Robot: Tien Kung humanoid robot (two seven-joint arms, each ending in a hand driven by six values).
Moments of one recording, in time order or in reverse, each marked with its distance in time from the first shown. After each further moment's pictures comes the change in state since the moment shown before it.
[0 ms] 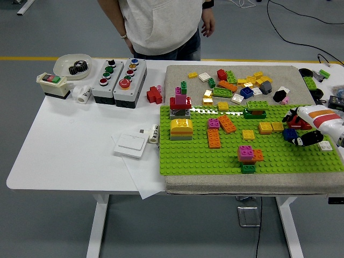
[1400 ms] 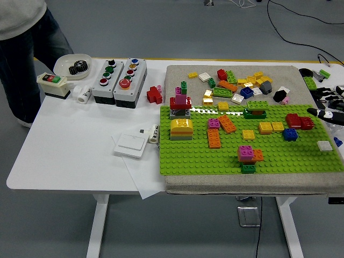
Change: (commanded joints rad) left arm 0.012 -0.001 -0.017 0.003 0.036 -0.001 0.008; right arm -0.188 -0.078 0.347 0.148 0.275 0.054 0.001
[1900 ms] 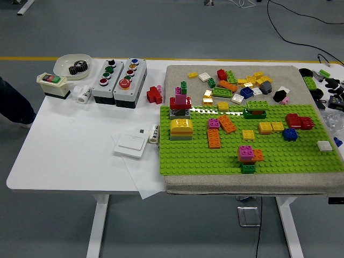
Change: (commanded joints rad) left arm -0.002 -0.001 -0.003 0.000 0.007 -0.002 0.002; right arm -0.016 -0.008 0.028 0.051 0.328 0.057 -0.115
